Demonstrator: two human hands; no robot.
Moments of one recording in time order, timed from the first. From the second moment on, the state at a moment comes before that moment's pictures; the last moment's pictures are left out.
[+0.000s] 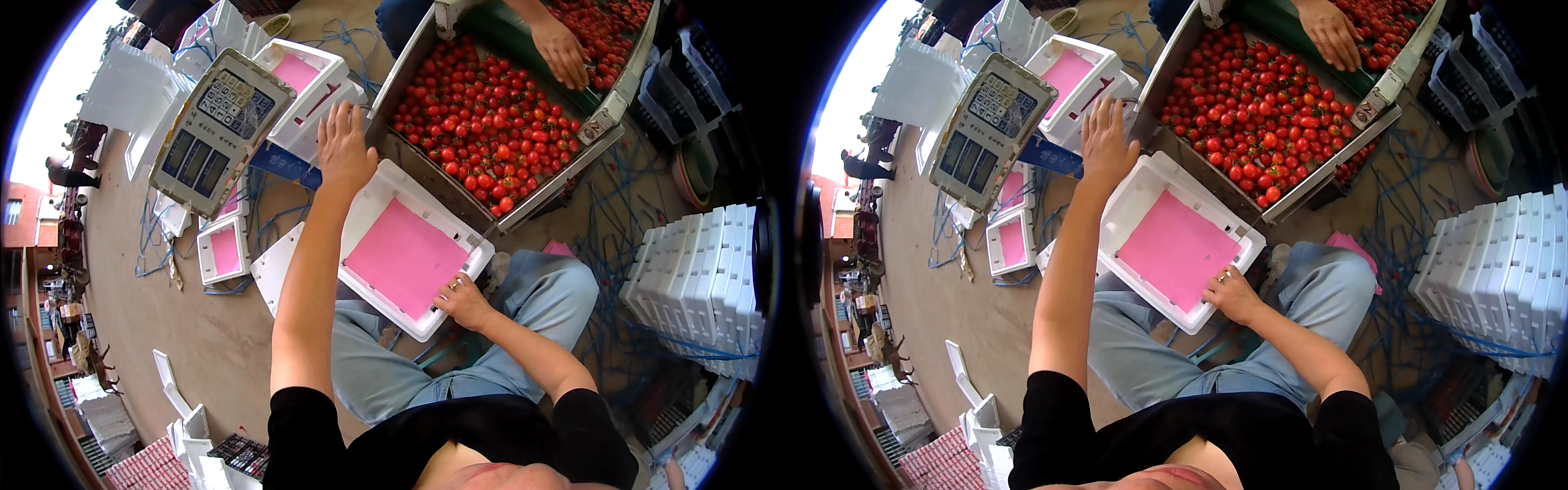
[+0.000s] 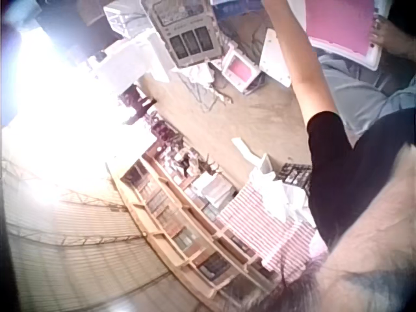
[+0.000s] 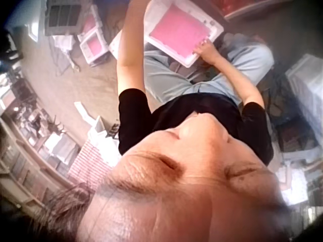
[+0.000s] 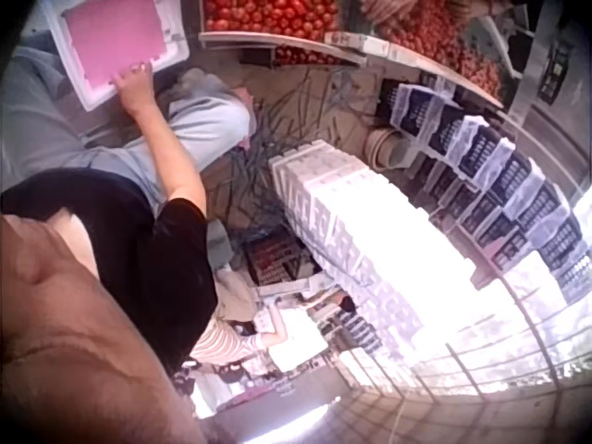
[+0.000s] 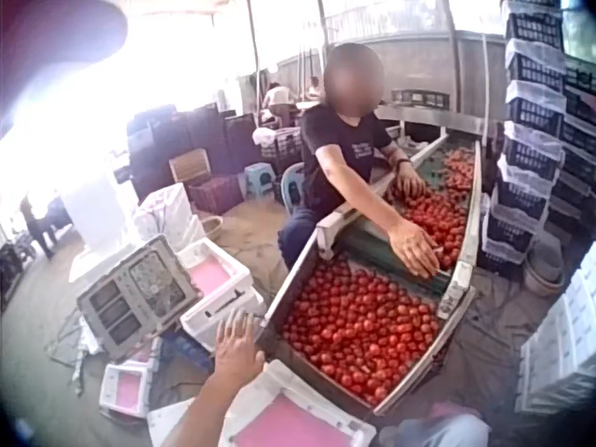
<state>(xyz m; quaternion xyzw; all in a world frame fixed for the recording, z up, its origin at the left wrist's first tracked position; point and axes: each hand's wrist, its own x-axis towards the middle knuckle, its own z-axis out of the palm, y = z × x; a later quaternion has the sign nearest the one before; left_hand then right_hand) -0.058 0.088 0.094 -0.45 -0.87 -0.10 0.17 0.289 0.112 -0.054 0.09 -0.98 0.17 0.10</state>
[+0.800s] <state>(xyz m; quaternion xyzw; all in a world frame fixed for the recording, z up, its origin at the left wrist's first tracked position) -0.091 0.059 -0.034 -0.26 -0.95 -0.17 -0.08 0.255 0.108 -0.038 0.02 -0.98 0.19 0.05</state>
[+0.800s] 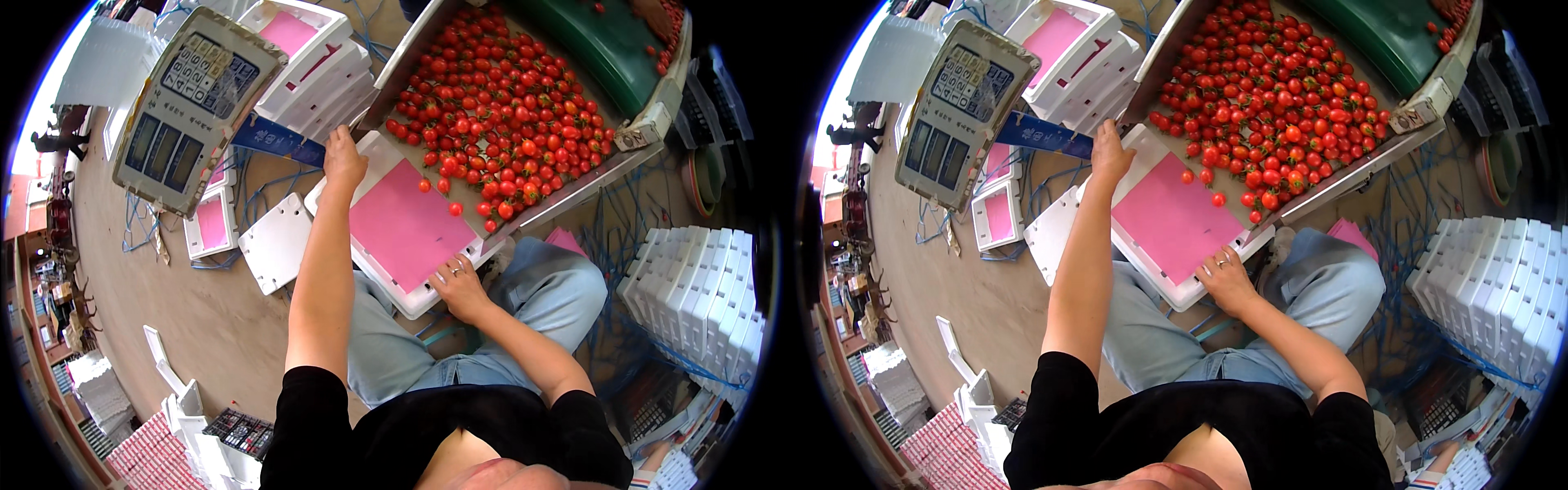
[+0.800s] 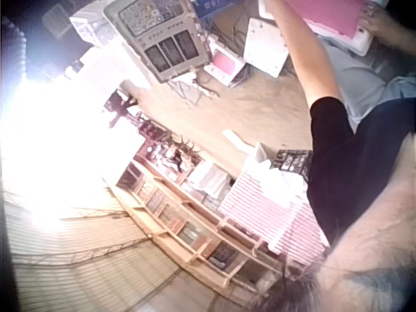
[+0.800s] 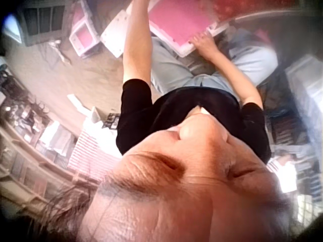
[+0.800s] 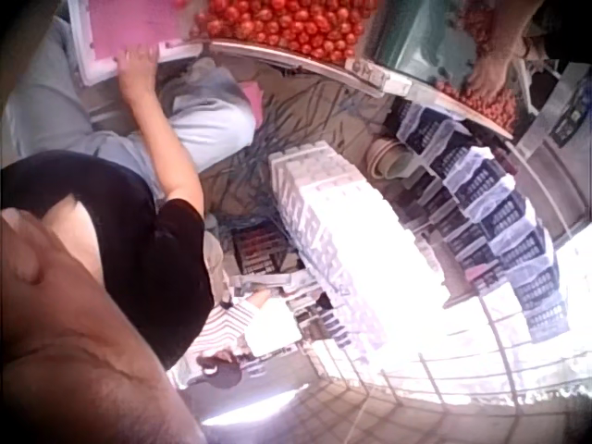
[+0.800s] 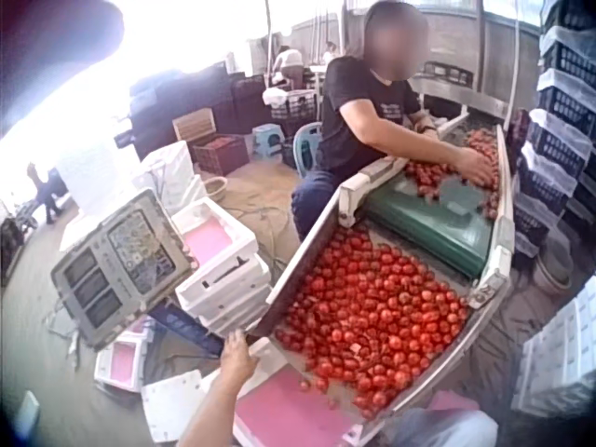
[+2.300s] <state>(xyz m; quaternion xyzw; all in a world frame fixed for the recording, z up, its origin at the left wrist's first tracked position) -0.102 0.059 -0.024 -0.25 -0.94 -0.22 -0.09 0.100 0.217 0.031 -0.20 -0.98 0.03 -0.08</state>
